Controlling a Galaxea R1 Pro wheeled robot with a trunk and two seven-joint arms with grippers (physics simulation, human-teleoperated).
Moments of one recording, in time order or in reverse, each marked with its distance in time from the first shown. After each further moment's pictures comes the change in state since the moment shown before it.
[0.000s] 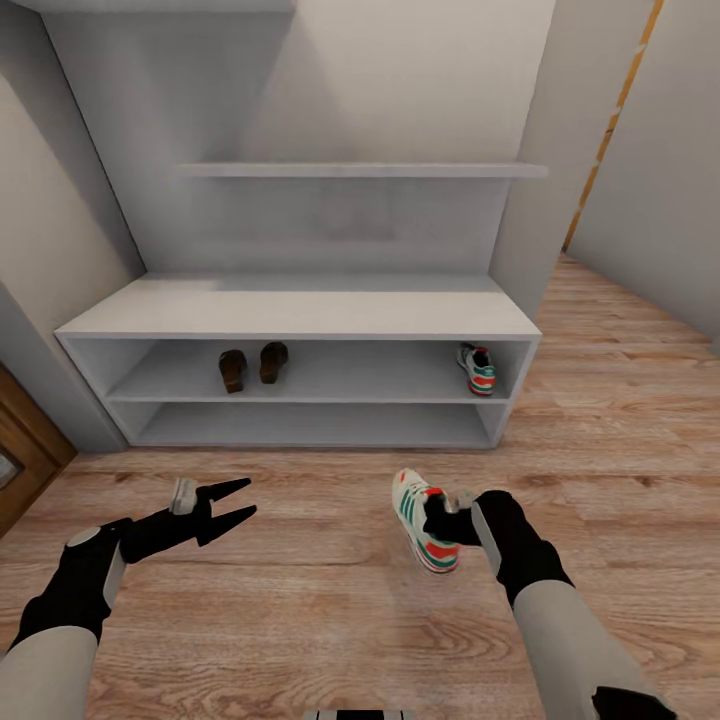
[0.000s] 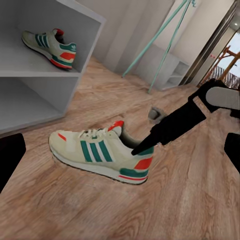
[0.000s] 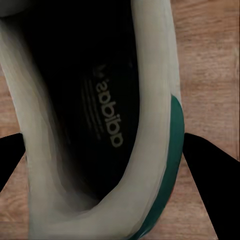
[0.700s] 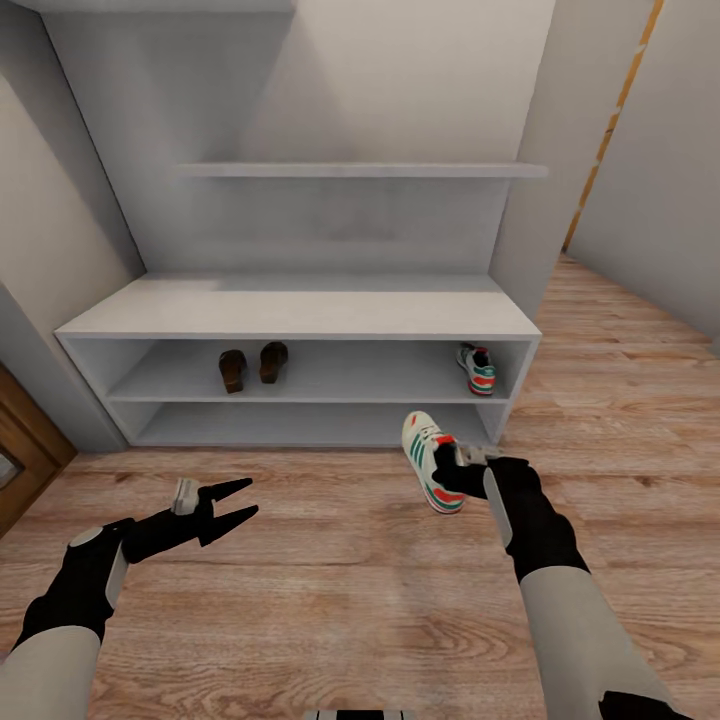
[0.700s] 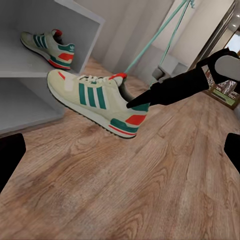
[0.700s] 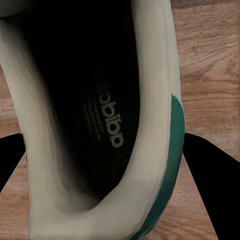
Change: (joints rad) left arm 0.000 -0.008 0.000 0.000 0.000 0.000 0.000; right arm -0.019 -0.001 -0.001 -0.238 -0.002 -0.012 0.000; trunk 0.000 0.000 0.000
